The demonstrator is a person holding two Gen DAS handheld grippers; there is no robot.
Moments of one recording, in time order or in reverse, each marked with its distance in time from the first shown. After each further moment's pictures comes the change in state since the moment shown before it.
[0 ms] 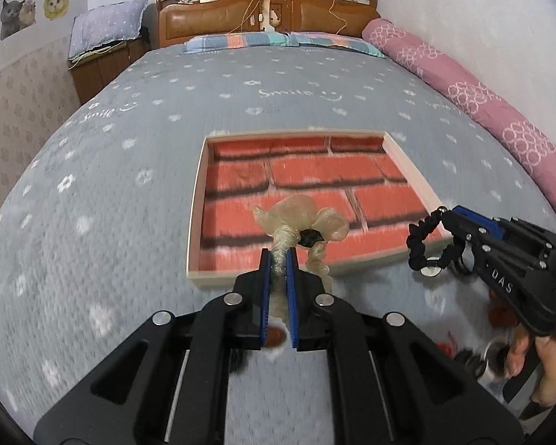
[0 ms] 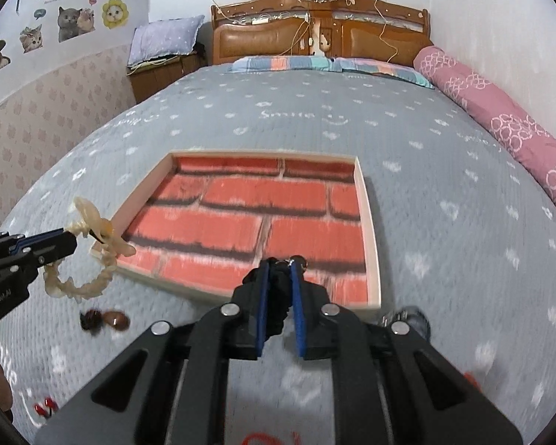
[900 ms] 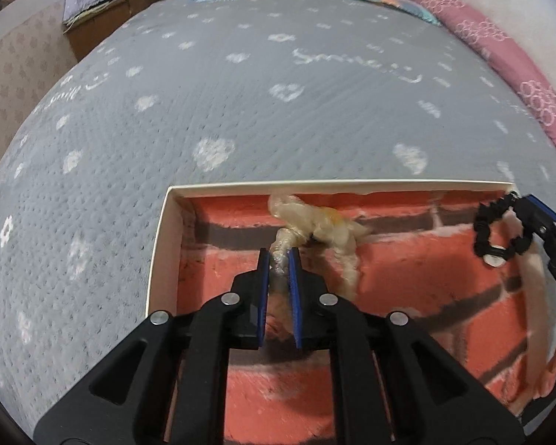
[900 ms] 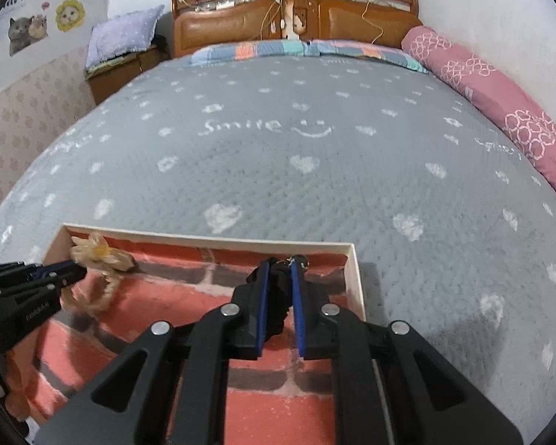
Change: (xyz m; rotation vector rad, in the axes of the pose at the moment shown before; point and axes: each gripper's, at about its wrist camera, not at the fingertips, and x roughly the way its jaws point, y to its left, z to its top) left arm 0.226 0.034 0.124 -0.069 0.215 0.090; right arm 0.174 -0.048 0.109 0.051 0.070 -0.066
